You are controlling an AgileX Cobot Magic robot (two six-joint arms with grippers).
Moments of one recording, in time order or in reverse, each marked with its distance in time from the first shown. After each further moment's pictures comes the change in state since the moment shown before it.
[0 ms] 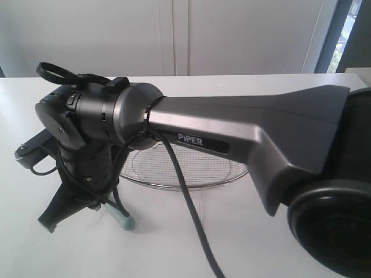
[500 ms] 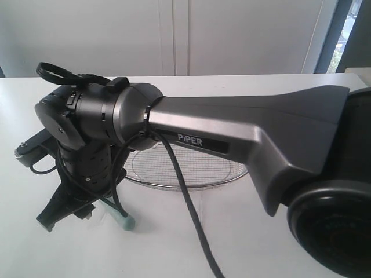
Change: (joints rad) left arm 0.000 0.000 0.000 0.000 0.000 0.000; right arm 0.000 0.000 0.000 -0.002 -0.008 0.025
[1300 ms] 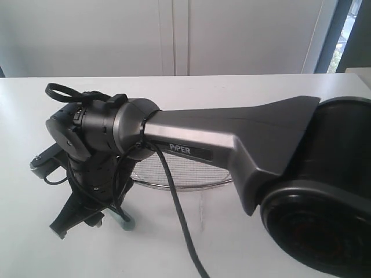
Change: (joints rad) left arm 0.000 0.000 0.000 0.000 0.000 0.000; right arm -0.016 0.063 0.000 0.000 -0.002 0.002
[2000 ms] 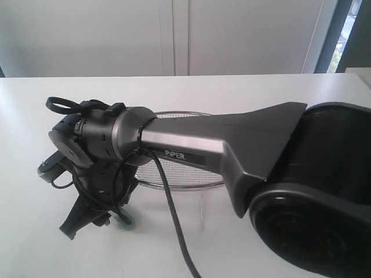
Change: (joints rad) left arm 0.000 0.000 0.000 0.000 0.000 0.000; right arm -0.002 0.033 0.000 -0.068 -0.009 0.015
